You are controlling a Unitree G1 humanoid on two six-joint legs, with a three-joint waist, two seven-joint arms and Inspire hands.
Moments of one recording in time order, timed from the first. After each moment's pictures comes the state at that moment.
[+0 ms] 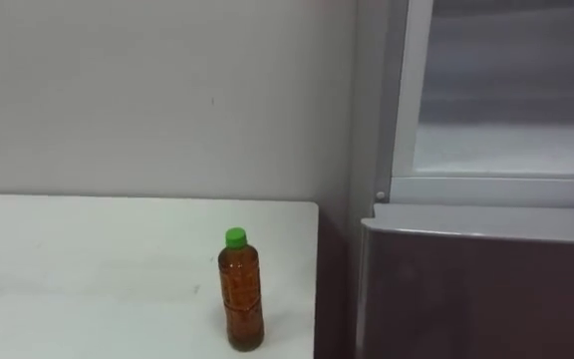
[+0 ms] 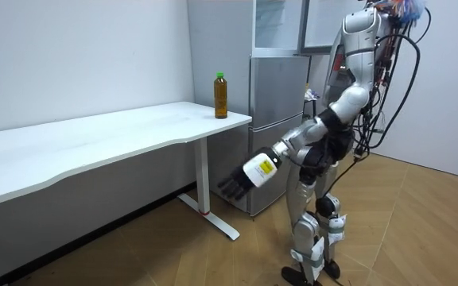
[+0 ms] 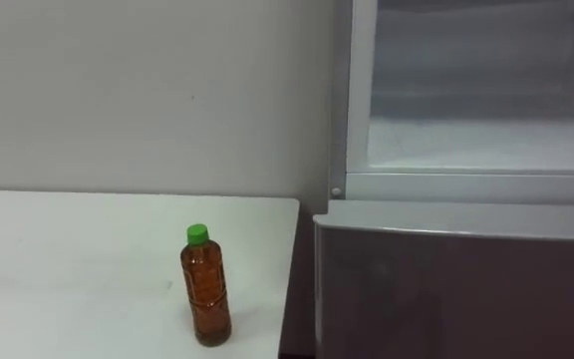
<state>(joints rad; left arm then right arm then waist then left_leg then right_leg) 0.32 0.14 0.22 0.59 -0.37 -0.12 0.36 0.23 -0.21 -0.06 1.11 0.22 -0.06 0.01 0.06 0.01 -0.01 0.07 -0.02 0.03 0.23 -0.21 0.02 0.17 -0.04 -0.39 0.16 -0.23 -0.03</state>
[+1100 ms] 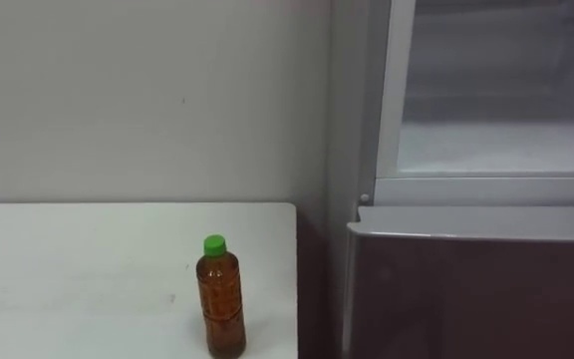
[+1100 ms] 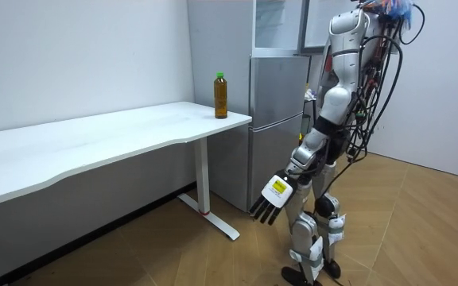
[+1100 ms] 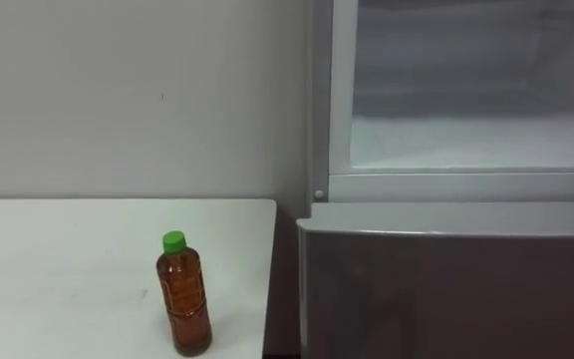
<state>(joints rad) 0.27 0.16 0.10 1.01 0.13 0.00 0.12 0.20 -0.22 -0.01 1.08 0.11 -0.03 0.05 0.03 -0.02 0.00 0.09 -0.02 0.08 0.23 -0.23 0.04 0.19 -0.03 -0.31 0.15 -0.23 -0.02</state>
